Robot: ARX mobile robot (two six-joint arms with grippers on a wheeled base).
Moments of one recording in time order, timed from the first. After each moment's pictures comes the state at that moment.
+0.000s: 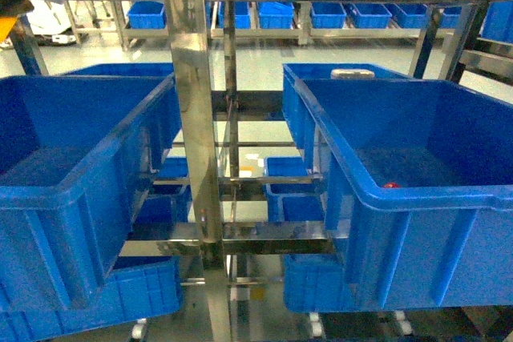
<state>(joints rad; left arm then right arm) -0.12 1.26 0.75 0.23 -0.11 -0.12 0.06 1.00 0.32 0.54 -0.15 0.05</state>
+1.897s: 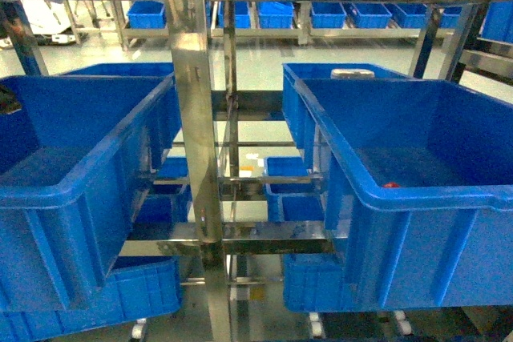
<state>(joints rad) 0.22 1.59 0.83 0.24 0.20 0.01 0.06 1.00 0.32 0.54 -0.15 0.04</state>
